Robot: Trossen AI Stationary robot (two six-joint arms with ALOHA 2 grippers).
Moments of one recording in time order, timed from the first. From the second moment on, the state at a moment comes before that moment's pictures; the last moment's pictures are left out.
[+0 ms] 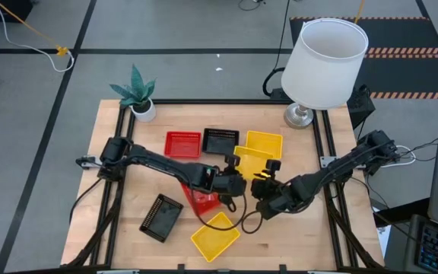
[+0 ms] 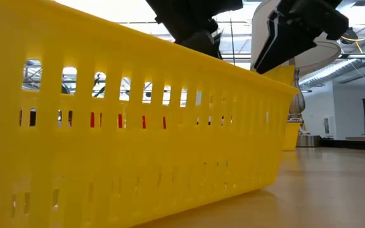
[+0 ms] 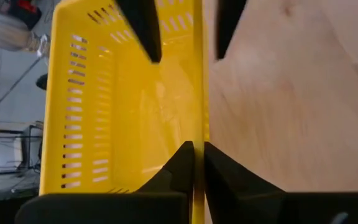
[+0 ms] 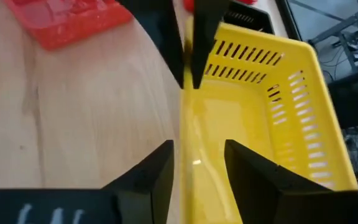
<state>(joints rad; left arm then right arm) -0.22 2.01 1.57 -0.43 -0.51 0.37 0.48 1.53 1.08 -0.78 0.73 0.43</state>
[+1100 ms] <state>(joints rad) -0.22 1.92 1.57 -0.56 -0.63 0.32 0.49 1.43 1.04 -0.93 0.66 0.40</state>
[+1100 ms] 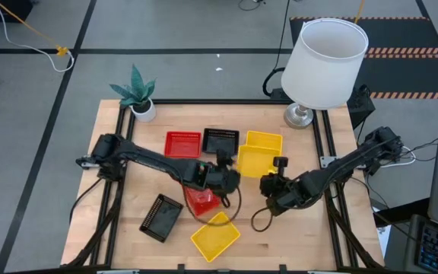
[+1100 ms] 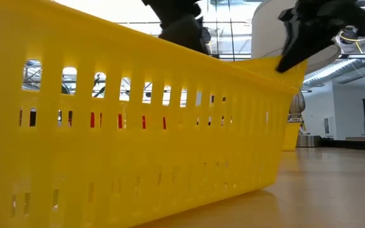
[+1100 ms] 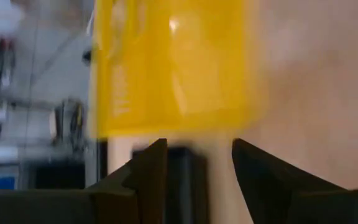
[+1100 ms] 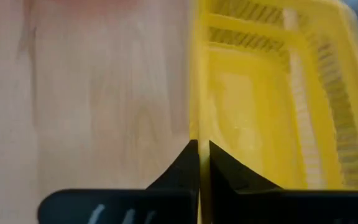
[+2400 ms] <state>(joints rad) 0.07 1.85 1.25 -0.41 -0.21 0.27 0.51 1.04 1.04 -0.96 0.63 0.20</state>
